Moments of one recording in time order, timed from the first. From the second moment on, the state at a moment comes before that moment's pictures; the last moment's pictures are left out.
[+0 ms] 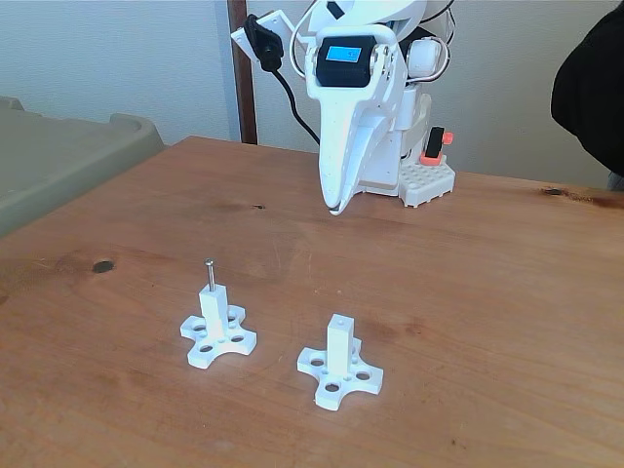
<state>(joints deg) -0.2 197.6 172.2 71.6 1.1</state>
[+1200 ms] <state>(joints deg) 1.1 197.1 166.1 74.8 7.1</state>
